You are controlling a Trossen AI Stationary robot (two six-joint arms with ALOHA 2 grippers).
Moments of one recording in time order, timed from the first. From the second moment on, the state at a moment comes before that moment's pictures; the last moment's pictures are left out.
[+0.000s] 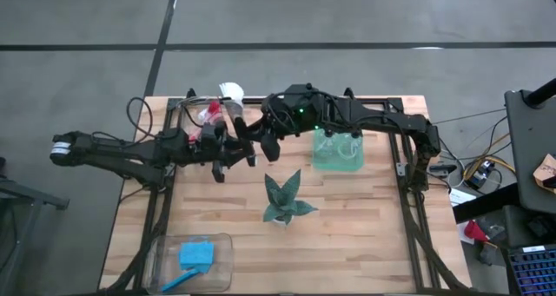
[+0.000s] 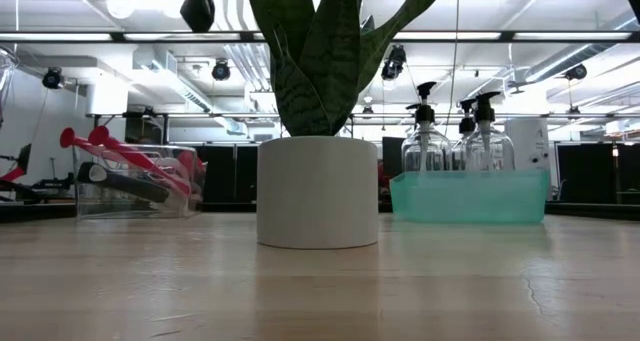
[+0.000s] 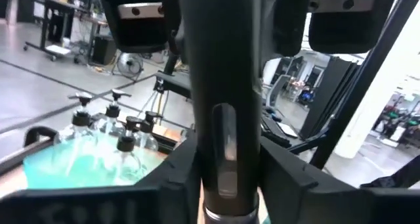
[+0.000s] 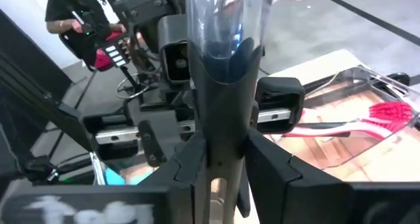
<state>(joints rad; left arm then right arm) -0.02 0.89 0.63 0.40 -0.11 -0.33 -0.09 1.86 1.99 -0.46 -0.14 0.37</state>
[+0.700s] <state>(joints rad) -0.02 0.83 0.63 0.26 -0.11 -0.43 -0.11 1.85 2.01 -0.60 -0.13 0.21</state>
